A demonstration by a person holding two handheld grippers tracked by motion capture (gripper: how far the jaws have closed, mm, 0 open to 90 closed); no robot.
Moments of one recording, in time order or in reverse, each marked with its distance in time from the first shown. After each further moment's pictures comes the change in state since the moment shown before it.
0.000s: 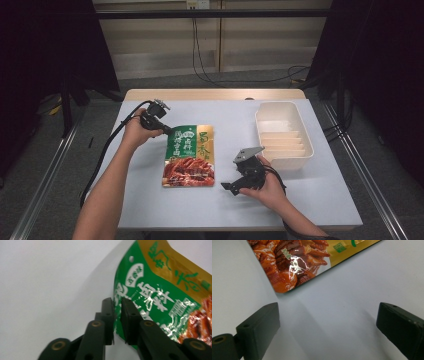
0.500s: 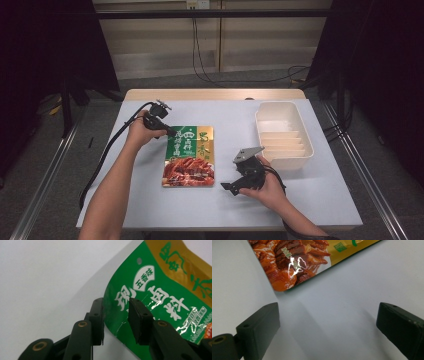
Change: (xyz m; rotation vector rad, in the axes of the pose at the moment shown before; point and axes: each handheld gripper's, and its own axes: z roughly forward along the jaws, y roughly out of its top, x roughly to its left) left arm 0.007 -0.002 0.018 0.002 -0.010 -0.058; right arm 0.000 0.000 0.001 0.003 -0.002 -0.001
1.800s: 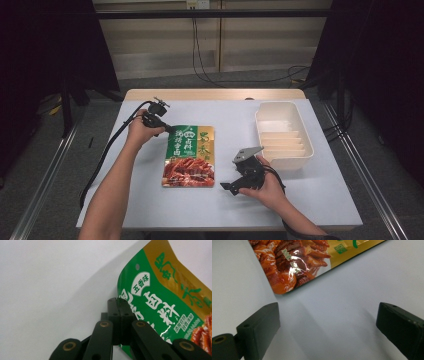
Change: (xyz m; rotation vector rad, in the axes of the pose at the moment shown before) left arm 0.005 0.002 -0.005 -0.017 -0.055 -0.031; right arm -0.001 0.000 0.001 -0.004 0.006 -0.002
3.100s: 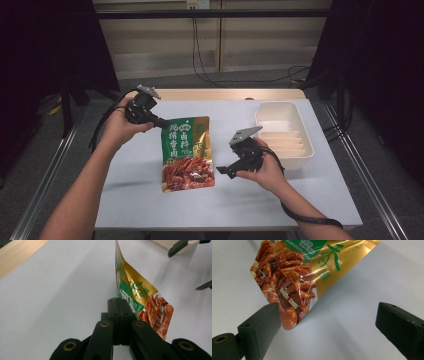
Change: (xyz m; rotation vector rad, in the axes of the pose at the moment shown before) left arm -0.075 0.010 -0.111 -0.055 -0.017 0.205; right arm -0.010 0.056 -0.025 -0.025 0.019 -0.041
